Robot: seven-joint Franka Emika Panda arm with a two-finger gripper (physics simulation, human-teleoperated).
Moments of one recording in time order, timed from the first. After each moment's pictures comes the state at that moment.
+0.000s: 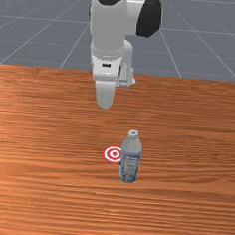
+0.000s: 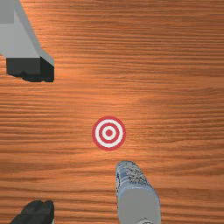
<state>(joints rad) -0.04 0.41 -0.02 -1.65 0.00 1.87 -0.87</state>
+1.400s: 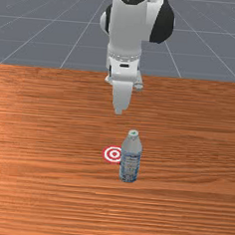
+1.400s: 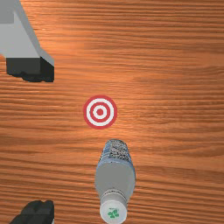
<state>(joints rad) 0.01 0.39 0.00 -1.73 -0.04 2.07 -0.82</state>
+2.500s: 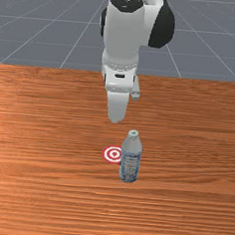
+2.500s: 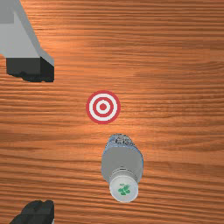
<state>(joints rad) 0.00 0.53 -0.01 -1.50 -0.04 1.92 -0.83</state>
